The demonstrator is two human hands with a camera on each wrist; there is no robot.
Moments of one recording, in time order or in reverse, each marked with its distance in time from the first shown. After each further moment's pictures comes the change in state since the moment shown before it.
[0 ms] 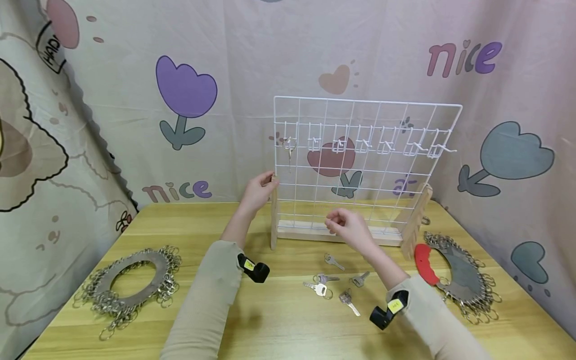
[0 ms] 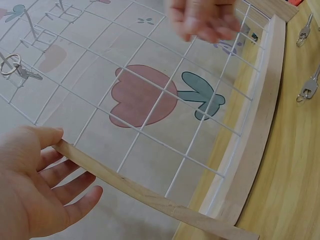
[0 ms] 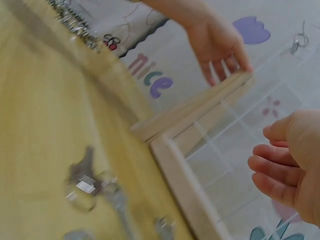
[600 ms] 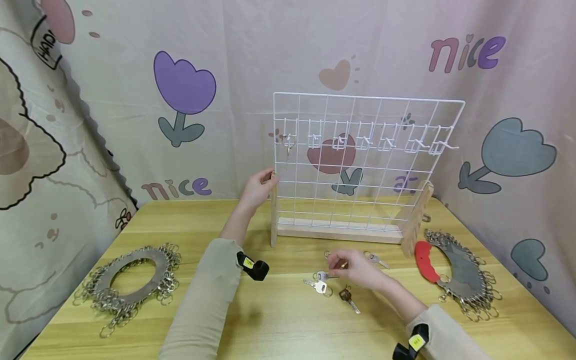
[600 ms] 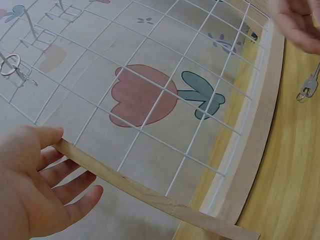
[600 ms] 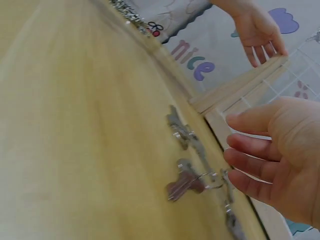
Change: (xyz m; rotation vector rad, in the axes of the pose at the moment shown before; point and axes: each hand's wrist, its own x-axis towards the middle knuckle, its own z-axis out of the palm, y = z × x) left_hand 0.001 0.000 -0.001 0.013 -0.003 -0.011; right_hand -0.063 0.035 0.012 0.073 -0.407 -0.028
